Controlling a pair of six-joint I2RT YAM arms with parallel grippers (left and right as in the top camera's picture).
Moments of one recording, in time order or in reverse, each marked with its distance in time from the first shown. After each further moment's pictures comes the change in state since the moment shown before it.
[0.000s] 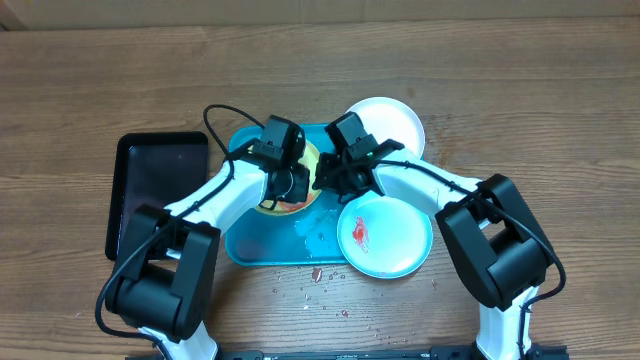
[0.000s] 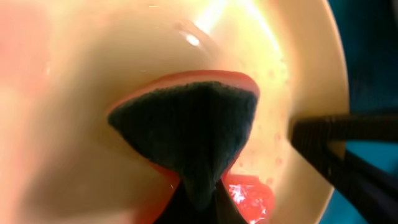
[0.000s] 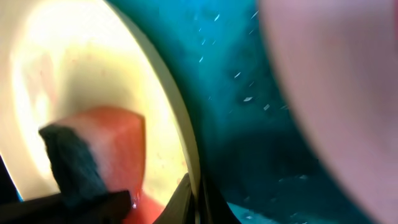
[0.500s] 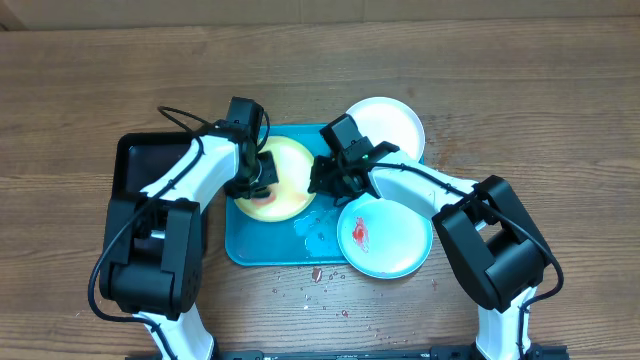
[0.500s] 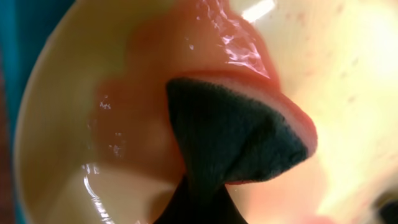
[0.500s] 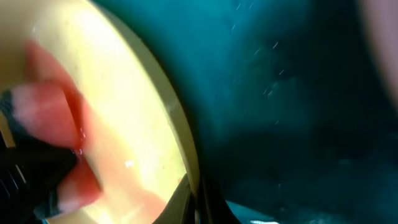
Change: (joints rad) left arm 0.169 0.071 0.146 -0.307 -0.027 -0.200; right arm 0.023 0.000 0.003 -0.001 -0.025 0.012
